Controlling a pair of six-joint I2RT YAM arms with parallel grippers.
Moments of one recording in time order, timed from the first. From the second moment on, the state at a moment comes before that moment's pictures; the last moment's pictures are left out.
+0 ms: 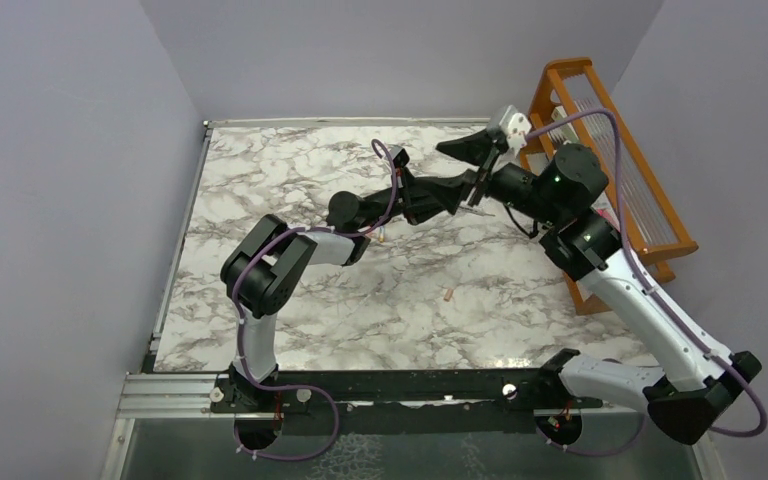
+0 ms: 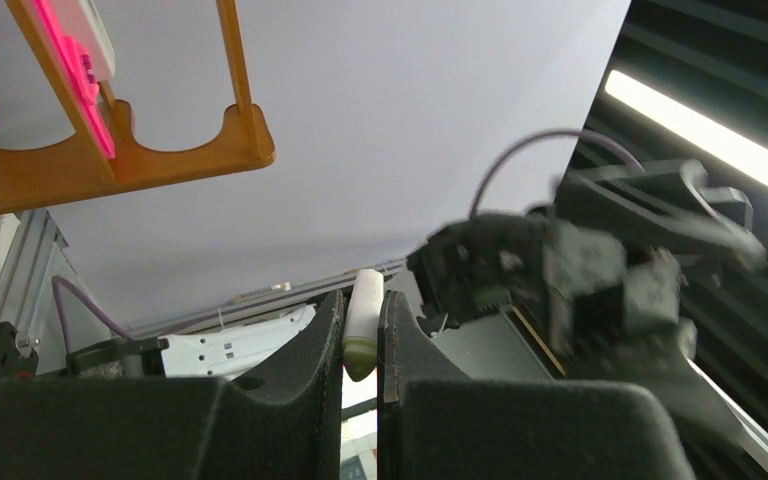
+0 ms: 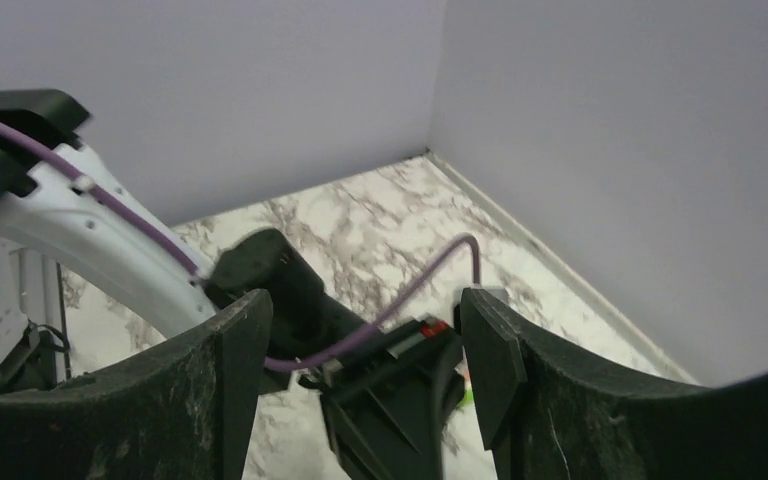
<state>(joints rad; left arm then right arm) -0.62 1.95 1.01 1.50 0.71 -2.05 0.70 1.11 1.27 -0.01 -0.38 -0.09</state>
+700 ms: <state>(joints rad) -0.62 1.95 1.01 1.50 0.70 -2.05 0.34 0.88 0.68 0.58 -0.64 0.36</state>
